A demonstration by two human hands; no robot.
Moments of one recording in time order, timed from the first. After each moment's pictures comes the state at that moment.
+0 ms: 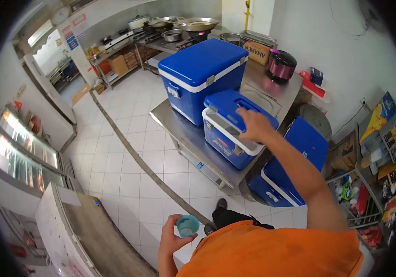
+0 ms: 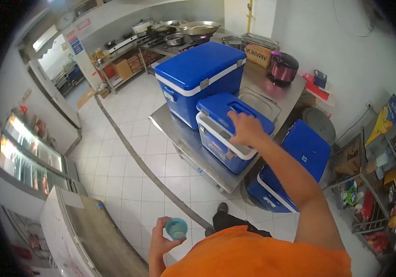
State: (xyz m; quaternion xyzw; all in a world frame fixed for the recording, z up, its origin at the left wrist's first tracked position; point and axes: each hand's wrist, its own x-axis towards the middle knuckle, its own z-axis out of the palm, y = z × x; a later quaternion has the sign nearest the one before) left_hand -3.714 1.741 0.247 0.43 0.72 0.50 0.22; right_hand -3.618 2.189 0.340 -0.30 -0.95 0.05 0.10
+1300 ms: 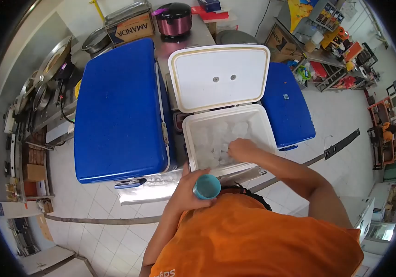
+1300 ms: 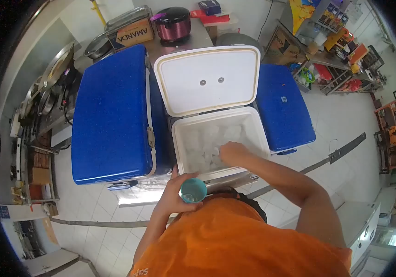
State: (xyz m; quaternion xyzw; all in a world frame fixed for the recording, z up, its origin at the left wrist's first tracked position) left_hand -3.987 2.195 0.247 0.80 0.28 0.22 0.49; right_hand -3.699 2.221 0.210 -0.65 -0.71 0.24 -0.13
